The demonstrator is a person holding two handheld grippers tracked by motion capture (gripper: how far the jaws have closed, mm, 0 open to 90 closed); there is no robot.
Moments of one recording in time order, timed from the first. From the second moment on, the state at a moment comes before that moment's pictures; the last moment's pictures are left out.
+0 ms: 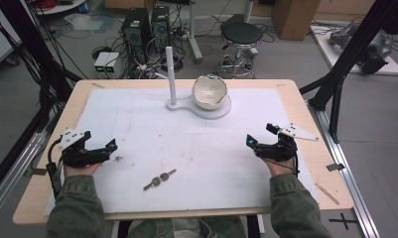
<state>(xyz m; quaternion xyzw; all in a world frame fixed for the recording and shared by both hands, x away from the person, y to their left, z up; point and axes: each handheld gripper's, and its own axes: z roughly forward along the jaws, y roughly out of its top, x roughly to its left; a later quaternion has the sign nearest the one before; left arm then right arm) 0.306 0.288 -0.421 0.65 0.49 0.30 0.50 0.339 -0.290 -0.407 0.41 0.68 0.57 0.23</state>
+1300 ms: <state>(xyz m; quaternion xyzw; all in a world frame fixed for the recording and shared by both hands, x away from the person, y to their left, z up) 0.305 0.242 -0.407 0.72 0.43 0.26 0.48 0.337 -0.291 -0.406 0.41 0.68 0.57 0.23</state>
